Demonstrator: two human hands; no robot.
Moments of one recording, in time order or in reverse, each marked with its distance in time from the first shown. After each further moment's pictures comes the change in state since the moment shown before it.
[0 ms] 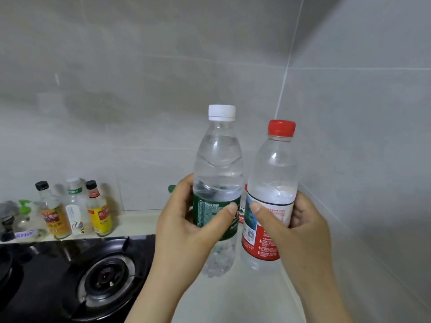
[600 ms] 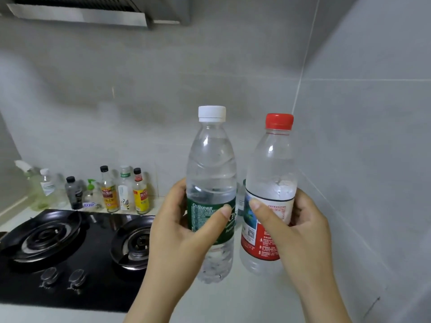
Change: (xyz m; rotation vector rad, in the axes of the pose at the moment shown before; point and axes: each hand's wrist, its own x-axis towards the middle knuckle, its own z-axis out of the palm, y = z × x) left_hand -0.115 0.083 0.001 0.102 0.162 0.013; right_hand -0.088 -0.049 -0.044 0.064 -0.142 -0.052
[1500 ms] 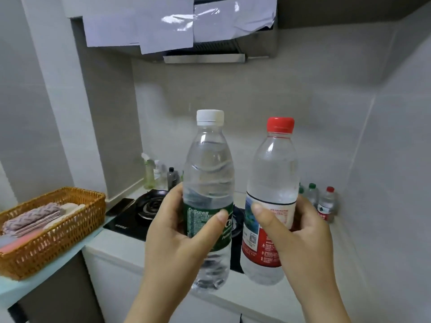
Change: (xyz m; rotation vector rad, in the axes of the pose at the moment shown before) left_hand -0.176 0.118 -0.159 0.216 0.261 0.094; right_hand -0.197 -0.100 0.077 0.158 -0.281 -0.009
